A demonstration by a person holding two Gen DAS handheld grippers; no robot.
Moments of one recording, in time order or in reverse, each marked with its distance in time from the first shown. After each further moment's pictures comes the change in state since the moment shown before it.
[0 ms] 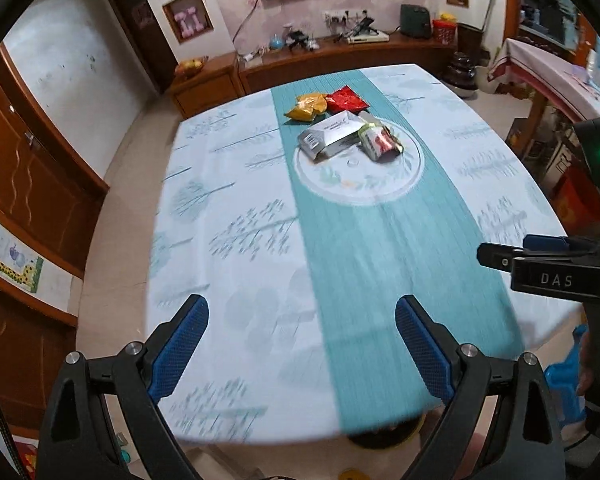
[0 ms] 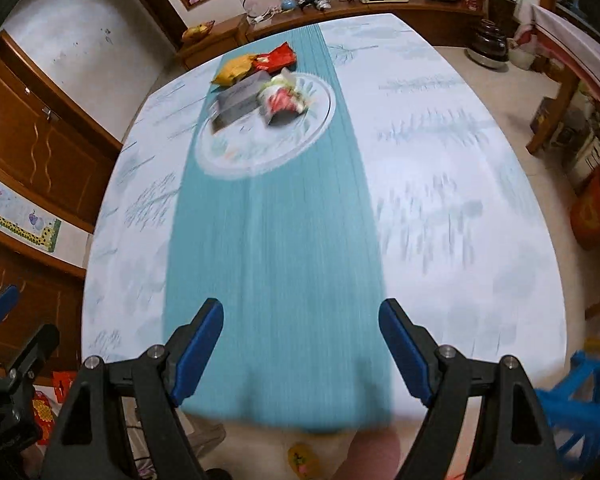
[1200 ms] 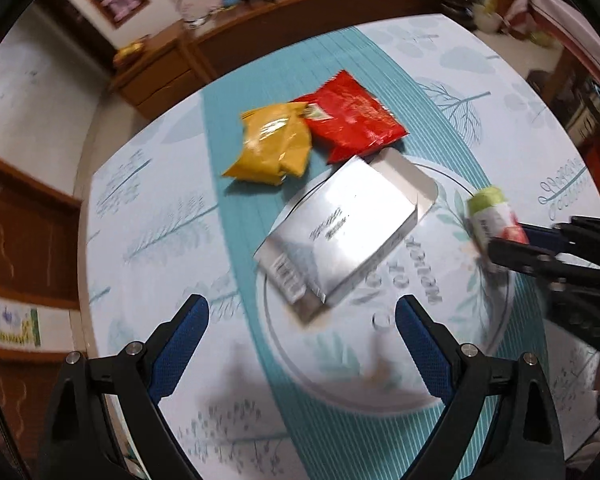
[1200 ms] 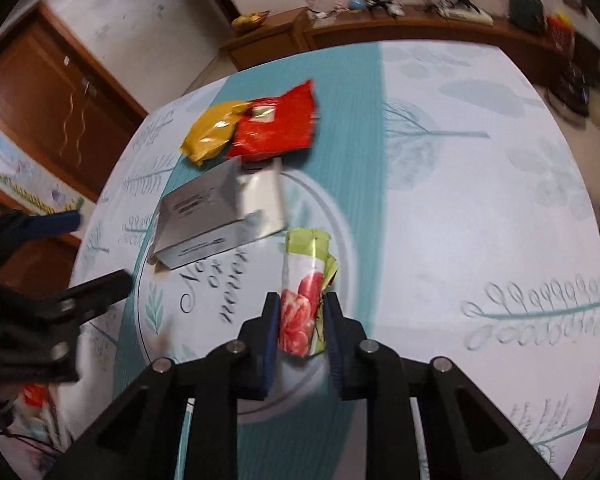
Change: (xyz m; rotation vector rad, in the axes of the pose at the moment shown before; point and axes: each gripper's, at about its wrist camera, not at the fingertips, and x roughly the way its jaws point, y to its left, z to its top) left arm 0.219 -0.034 0.203 0.186 0.219 -0.020; right arm 0.134 -0.037 0.199 -0.171 0.020 0.172
